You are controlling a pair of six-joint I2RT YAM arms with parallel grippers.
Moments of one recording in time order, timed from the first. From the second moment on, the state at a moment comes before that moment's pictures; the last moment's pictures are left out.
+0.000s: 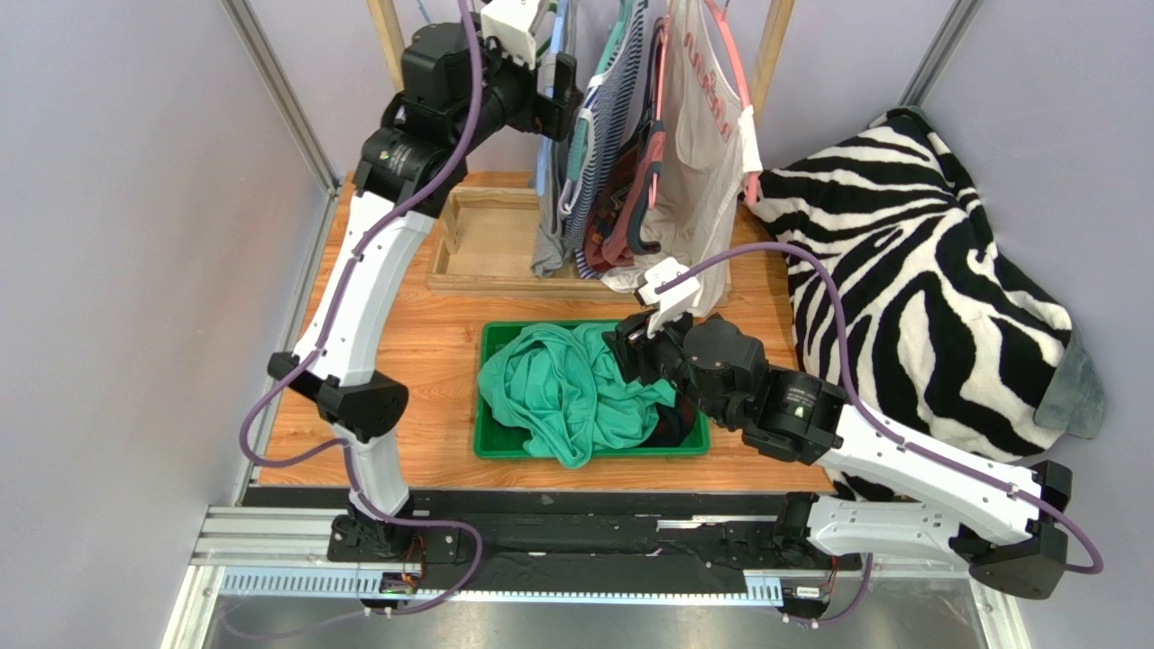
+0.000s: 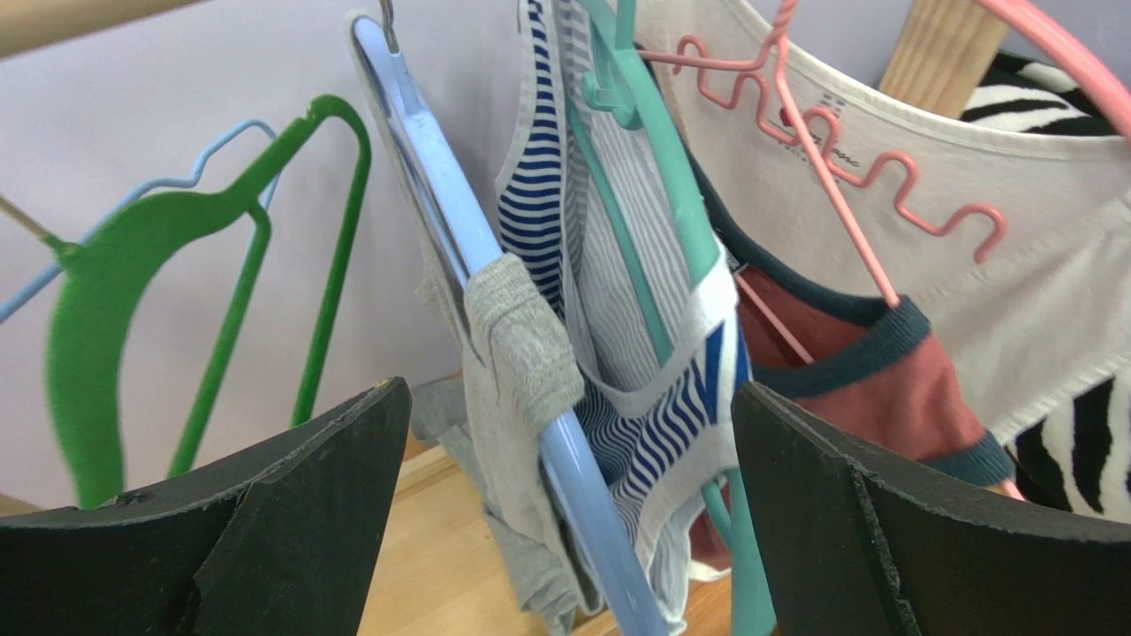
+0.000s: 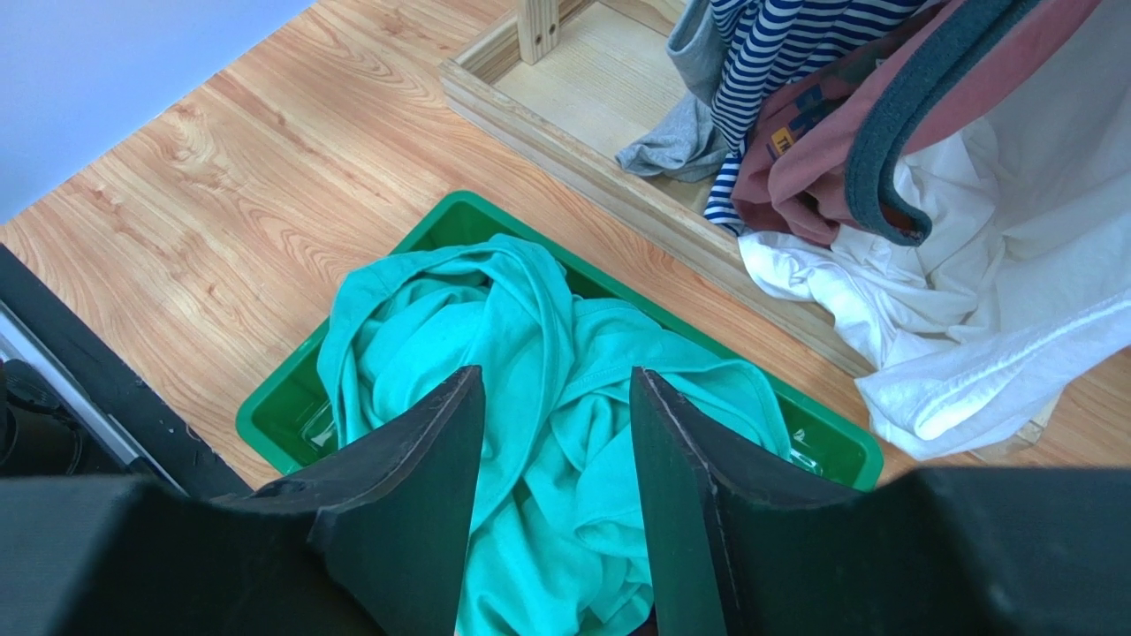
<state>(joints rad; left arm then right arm) -0.51 1.84 2.47 -0.69 0.04 0.07 1.13 1.00 1.04 -0.30 0.46 0.14</state>
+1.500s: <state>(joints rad) -0.50 1.87 2.43 -0.69 -0.01 0.16 1.14 0.84 0.95 -0.39 0.55 0.18</state>
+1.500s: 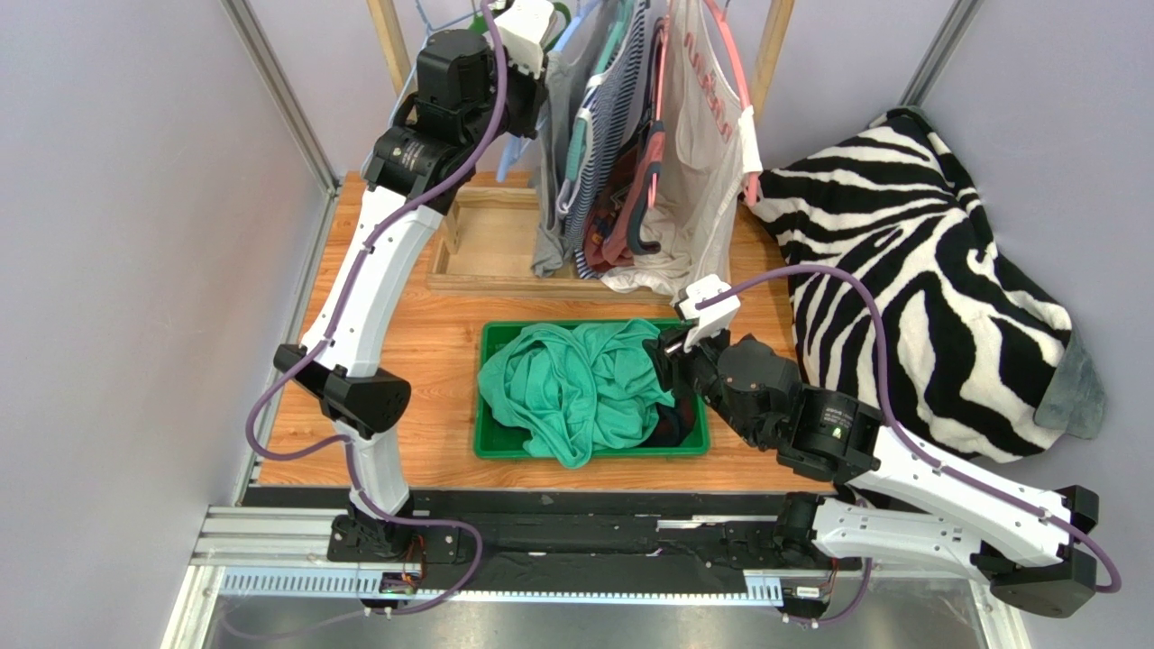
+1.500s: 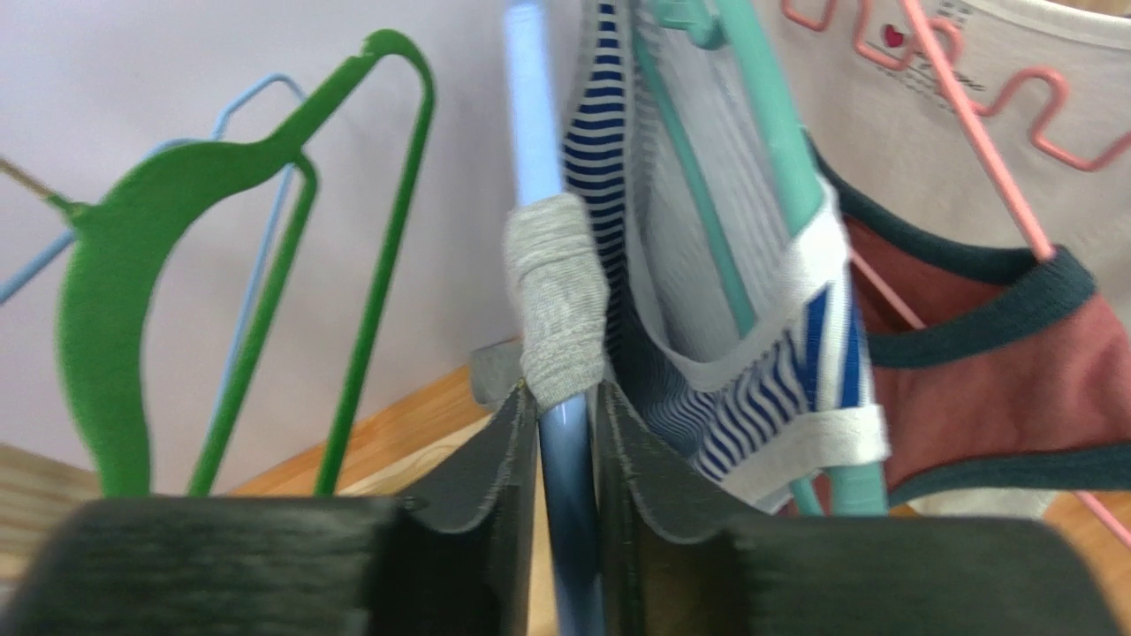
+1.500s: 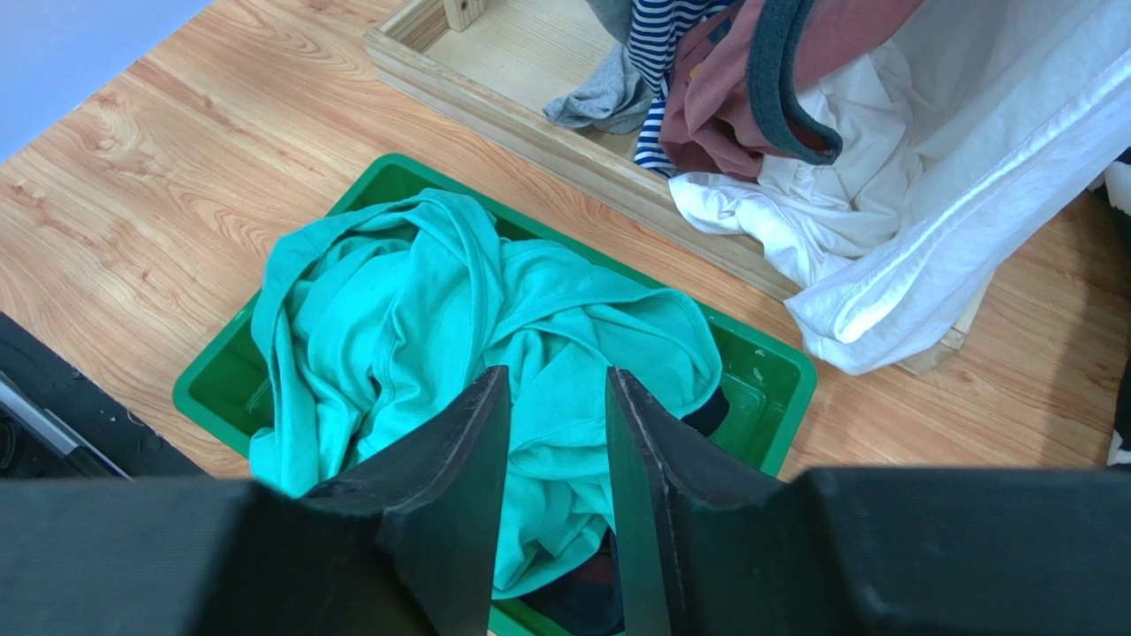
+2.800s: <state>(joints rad) -0.50 1.63 2.30 -0.71 -0.07 0.27 1.14 0.77 0.93 -0.45 0.57 0.22</state>
